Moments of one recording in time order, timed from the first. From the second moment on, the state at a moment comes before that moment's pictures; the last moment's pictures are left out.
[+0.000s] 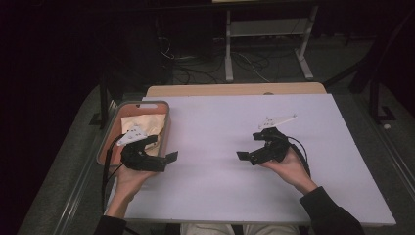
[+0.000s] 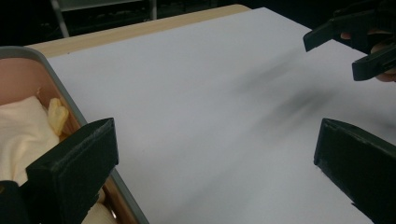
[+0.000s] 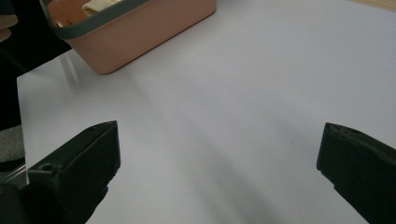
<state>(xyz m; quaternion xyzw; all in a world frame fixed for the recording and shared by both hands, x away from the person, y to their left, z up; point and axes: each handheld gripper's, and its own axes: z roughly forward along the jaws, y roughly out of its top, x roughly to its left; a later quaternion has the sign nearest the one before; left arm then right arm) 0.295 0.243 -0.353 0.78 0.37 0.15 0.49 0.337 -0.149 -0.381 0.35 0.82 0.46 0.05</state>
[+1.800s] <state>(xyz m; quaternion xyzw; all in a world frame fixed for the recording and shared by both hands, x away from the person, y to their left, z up) 0.266 0.256 -0.386 0.78 0.35 0.15 0.50 0.281 -0.261 -0.414 0.41 0.77 0.48 0.09</state>
